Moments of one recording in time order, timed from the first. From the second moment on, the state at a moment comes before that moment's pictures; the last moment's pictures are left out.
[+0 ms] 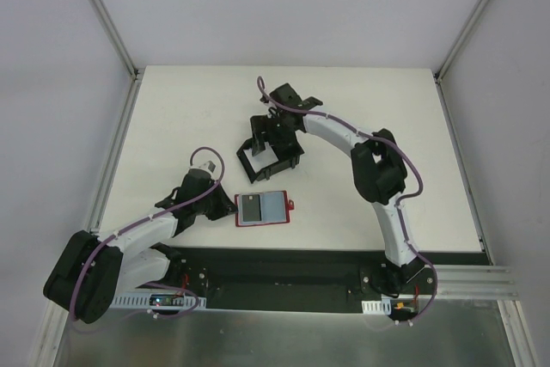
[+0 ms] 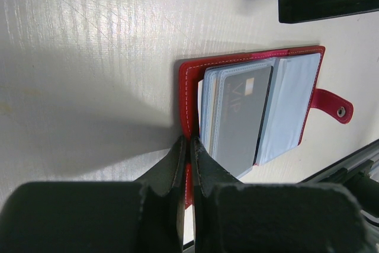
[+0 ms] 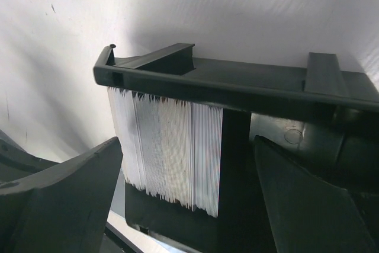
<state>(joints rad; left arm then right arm) -0.44 1.06 0.27 -0.04 0.23 -0.84 0.67 2.21 1.85 -0.68 -0.31 0.35</state>
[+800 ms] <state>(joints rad) -0.44 1.06 0.27 -0.04 0.23 -0.84 0.65 2.18 1.79 -0.63 -0.43 0.37</state>
